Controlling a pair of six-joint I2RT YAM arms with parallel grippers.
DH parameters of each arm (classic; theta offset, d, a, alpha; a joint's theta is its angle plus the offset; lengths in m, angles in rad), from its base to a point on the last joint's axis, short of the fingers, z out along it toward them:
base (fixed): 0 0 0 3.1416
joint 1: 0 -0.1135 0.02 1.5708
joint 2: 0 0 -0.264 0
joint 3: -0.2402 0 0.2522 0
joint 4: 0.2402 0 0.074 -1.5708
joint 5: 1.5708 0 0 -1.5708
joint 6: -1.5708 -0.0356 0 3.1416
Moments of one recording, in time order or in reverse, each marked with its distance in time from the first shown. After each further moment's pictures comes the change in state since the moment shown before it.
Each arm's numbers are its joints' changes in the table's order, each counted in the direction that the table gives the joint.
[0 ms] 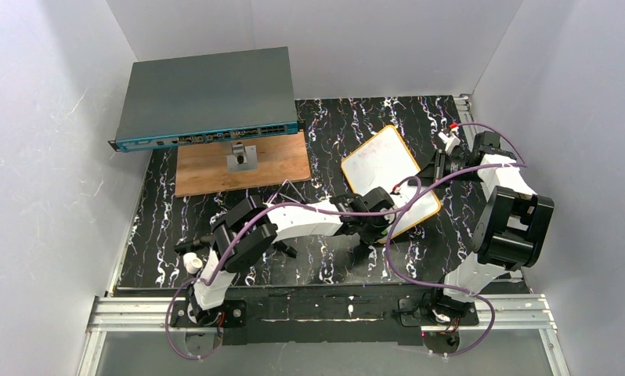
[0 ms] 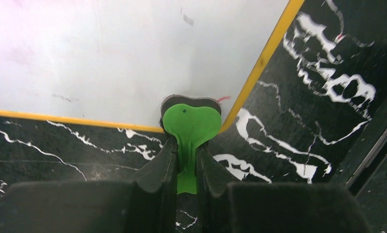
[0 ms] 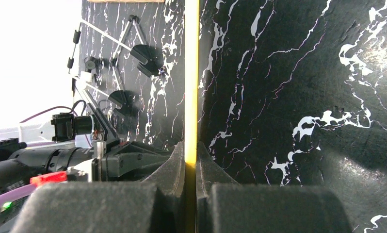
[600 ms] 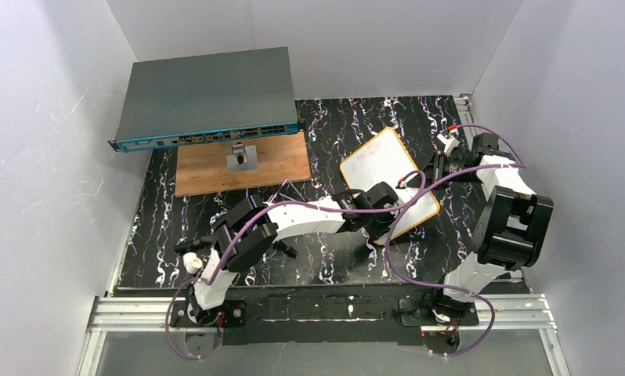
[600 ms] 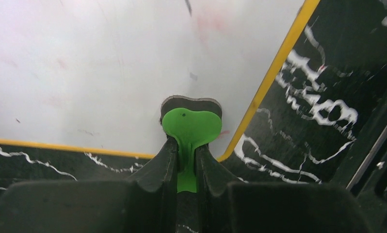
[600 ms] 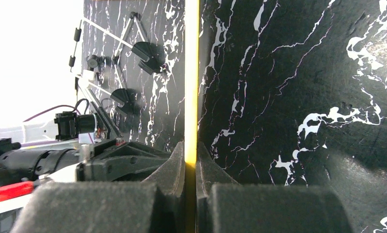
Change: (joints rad) left arm 0.001 0.021 -0.096 -0.024 -0.014 -0.009; right arm 0.000 0.000 0.013 -0.001 -0.008 -0.009
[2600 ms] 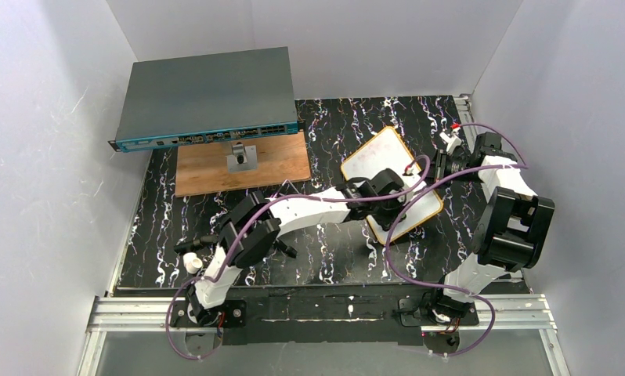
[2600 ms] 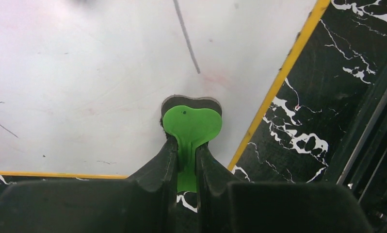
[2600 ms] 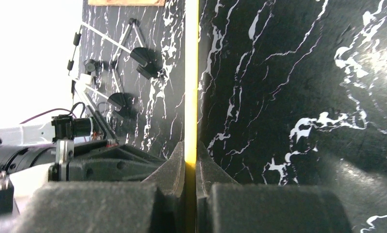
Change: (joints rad) left arm -0.031 0.080 -0.174 0.058 0.058 -0.002; right arm 0.011 -0.007 0.002 -0.039 0.000 0.003
